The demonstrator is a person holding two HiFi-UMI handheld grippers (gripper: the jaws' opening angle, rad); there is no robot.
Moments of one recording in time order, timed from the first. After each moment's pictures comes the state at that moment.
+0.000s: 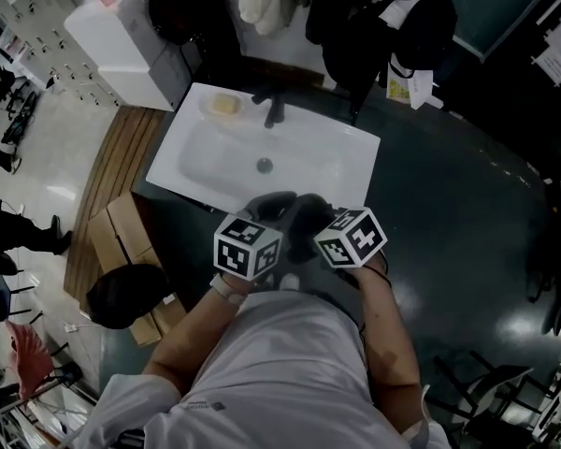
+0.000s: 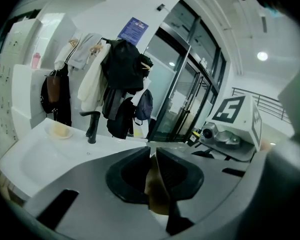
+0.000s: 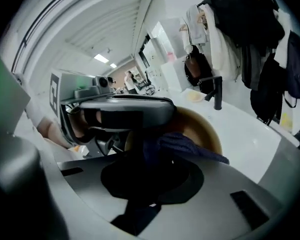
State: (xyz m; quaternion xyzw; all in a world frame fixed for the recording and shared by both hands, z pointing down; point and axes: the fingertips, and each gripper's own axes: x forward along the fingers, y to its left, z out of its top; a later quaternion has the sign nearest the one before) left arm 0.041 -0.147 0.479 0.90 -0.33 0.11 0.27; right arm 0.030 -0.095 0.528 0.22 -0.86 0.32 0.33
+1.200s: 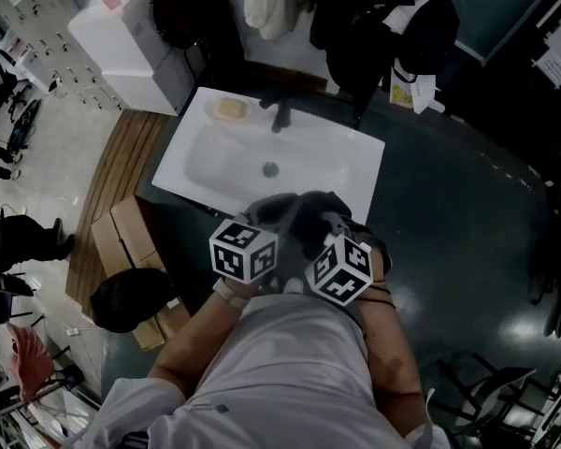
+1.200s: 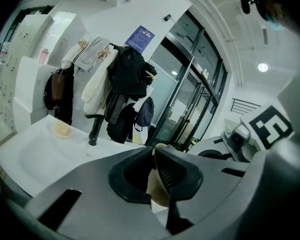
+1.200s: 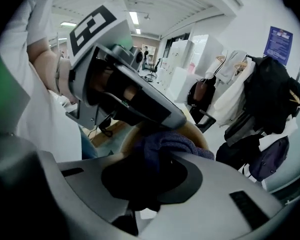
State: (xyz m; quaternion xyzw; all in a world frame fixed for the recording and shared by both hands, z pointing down) left arm 0.024 -0.151 0.467 0.89 -0.34 0.05 0.29; right arm 0.030 -0.100 0.507 0.26 -0.84 0.00 0.48
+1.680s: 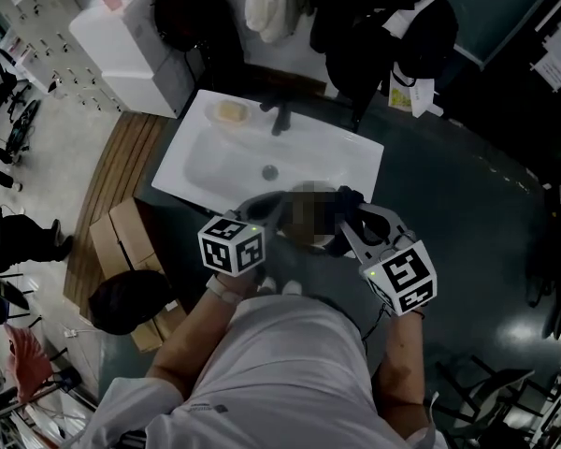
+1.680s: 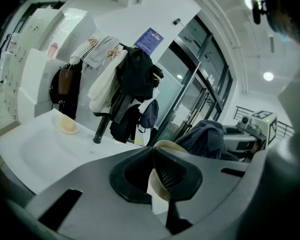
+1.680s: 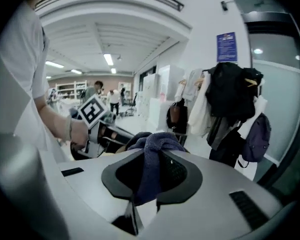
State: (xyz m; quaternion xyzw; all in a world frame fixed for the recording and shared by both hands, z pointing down) left arm 0.000 -0.164 0.475 0.88 -0.35 0.03 0.32; right arm 0.086 -0.117 0.402 0.38 -0.88 0.04 0.27
